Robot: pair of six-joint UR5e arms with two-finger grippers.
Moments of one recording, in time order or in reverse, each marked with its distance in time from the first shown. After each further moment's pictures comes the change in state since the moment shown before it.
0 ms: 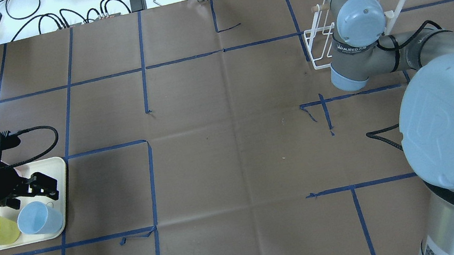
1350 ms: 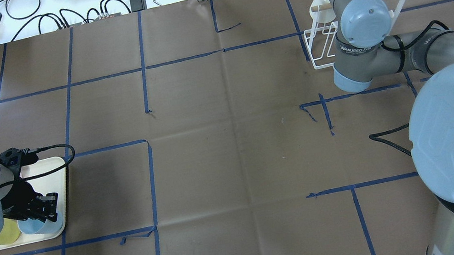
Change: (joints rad) left arm 0.004 -0.058 -0.052 0.053 0.066 0.022; right arm 0.000 -0.075 0.017 0.028 0.012 0.013
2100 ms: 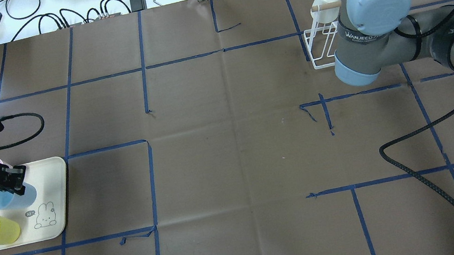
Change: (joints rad) left arm -0.017 0.038 0.250 -0.192 -0.042 0.014; right arm 0.066 -0.209 0.047 0.084 0.014 0.068
